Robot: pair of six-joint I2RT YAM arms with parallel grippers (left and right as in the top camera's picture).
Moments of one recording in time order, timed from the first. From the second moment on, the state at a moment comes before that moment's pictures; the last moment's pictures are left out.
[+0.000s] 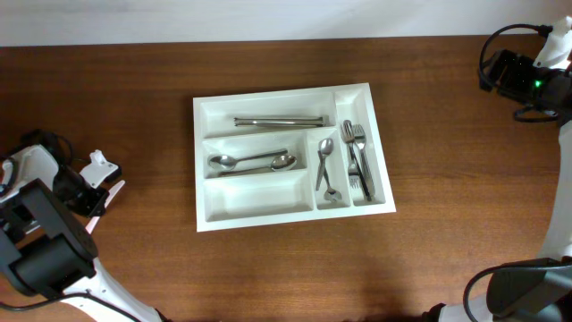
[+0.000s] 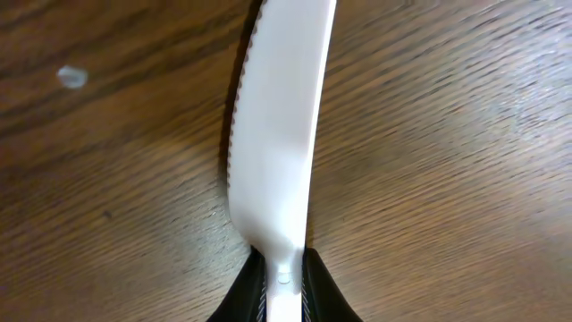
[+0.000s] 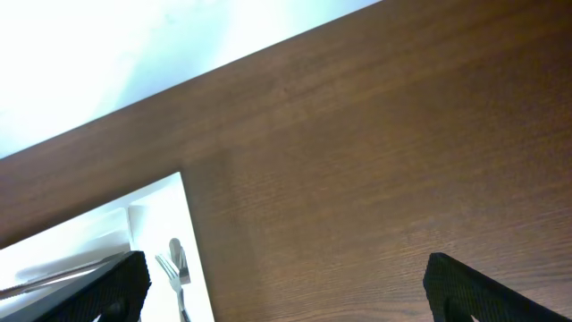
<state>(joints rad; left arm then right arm) 0.56 2.09 1.43 -1.02 -0.04 1.02 -0.38 1.69 1.80 -0.96 -0.28 0.07</state>
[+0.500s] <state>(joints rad) 0.42 2.13 1.81 -1.40 -0.03 1.02 -0.38 1.69 1.80 -0.96 -0.28 0.07</state>
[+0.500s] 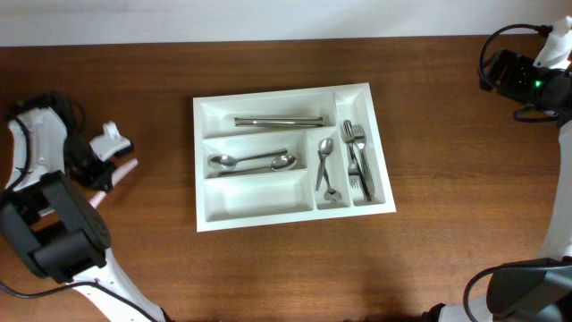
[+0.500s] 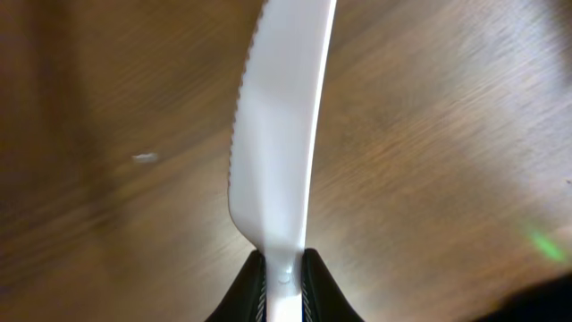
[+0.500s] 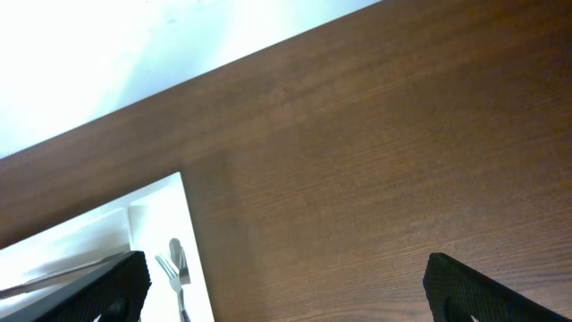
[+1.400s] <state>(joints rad) -0.21 1.92 1.98 -1.40 0.03 1.05 -0.38 1.69 1.80 -0.96 -0.28 0.07</state>
